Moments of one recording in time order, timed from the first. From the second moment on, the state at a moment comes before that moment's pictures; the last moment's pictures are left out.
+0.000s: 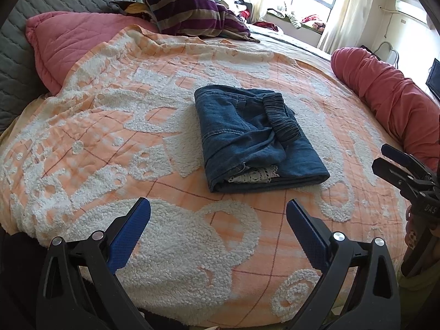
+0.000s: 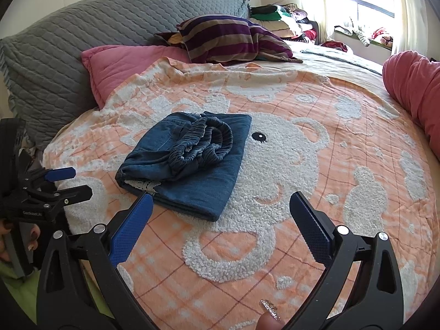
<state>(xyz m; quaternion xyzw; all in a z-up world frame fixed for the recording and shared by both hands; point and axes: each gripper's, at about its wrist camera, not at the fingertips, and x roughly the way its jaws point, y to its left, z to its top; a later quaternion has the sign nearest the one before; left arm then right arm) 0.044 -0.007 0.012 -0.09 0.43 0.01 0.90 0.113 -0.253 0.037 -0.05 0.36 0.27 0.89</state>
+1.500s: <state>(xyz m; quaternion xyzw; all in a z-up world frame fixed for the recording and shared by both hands) 0.101 0.095 -0.011 -0.13 0.46 0.10 0.87 0.159 -0.402 0.000 0.00 0.40 0.03 0.91</state>
